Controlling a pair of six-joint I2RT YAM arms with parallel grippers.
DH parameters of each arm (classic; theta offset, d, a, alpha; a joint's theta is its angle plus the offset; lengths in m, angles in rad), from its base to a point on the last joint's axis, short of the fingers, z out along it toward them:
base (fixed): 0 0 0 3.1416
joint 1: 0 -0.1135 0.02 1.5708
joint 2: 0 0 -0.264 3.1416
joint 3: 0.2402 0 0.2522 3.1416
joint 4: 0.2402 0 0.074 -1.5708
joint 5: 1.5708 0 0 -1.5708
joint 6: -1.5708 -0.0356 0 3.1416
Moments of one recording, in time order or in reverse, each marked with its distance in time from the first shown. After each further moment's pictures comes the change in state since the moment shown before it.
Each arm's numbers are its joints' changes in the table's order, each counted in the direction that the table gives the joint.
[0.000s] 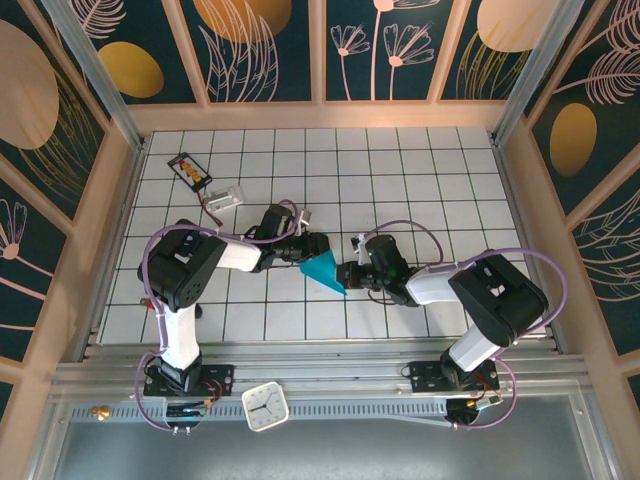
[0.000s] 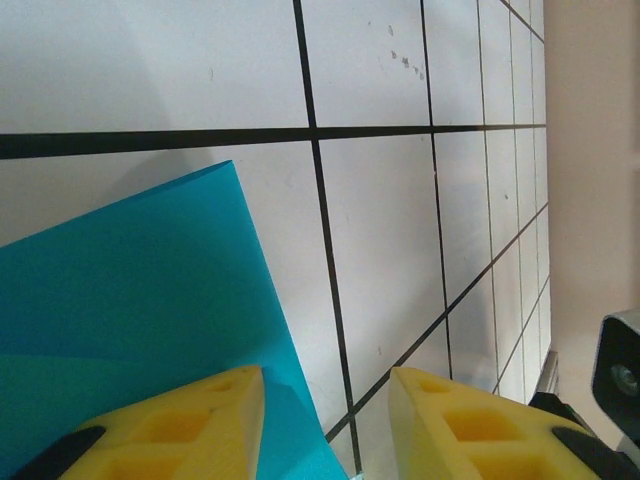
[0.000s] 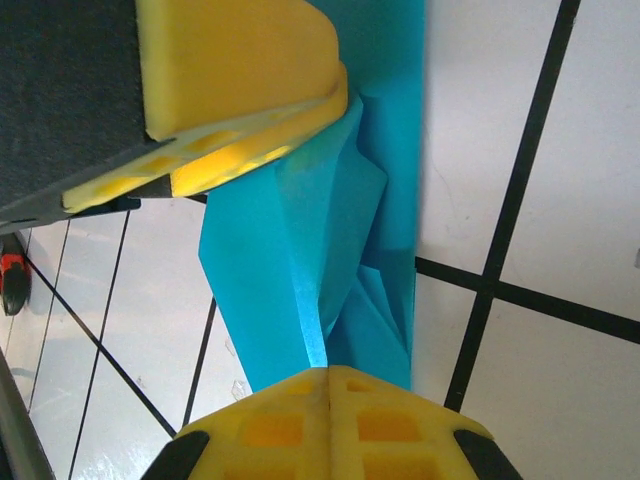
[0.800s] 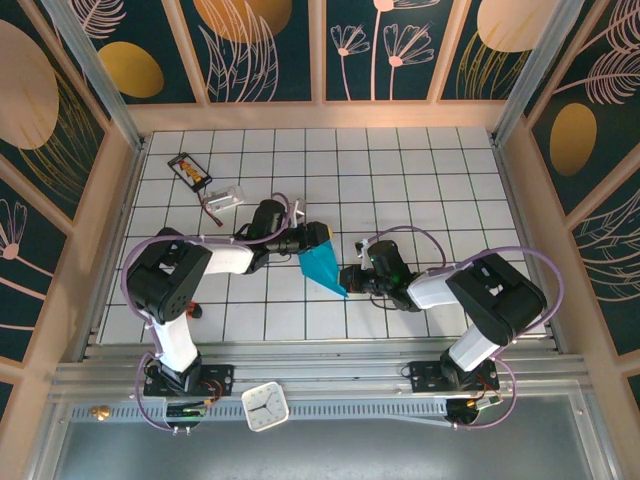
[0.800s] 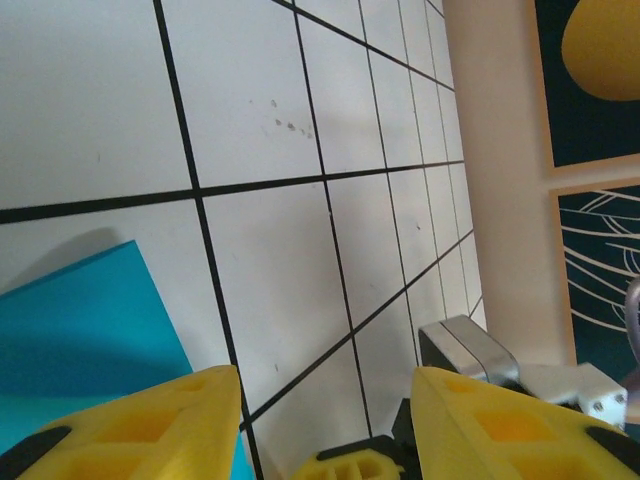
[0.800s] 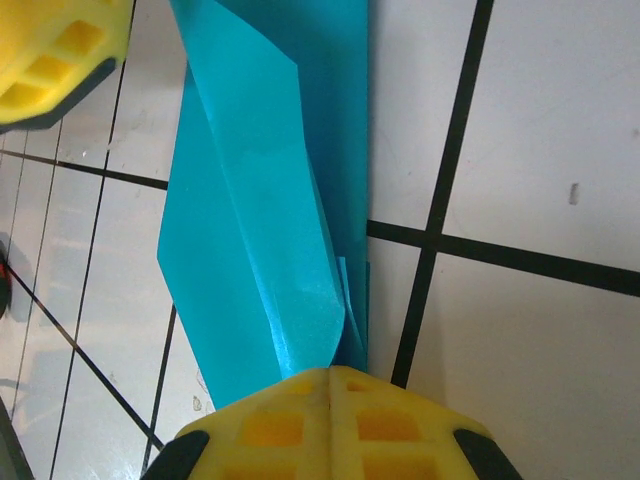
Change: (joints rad) left arm -0.003 -0.128 -0.051 -0.071 0.000 0.054; right arm -0.002 0.009 -0.051 -0.058 0.026 -0.045
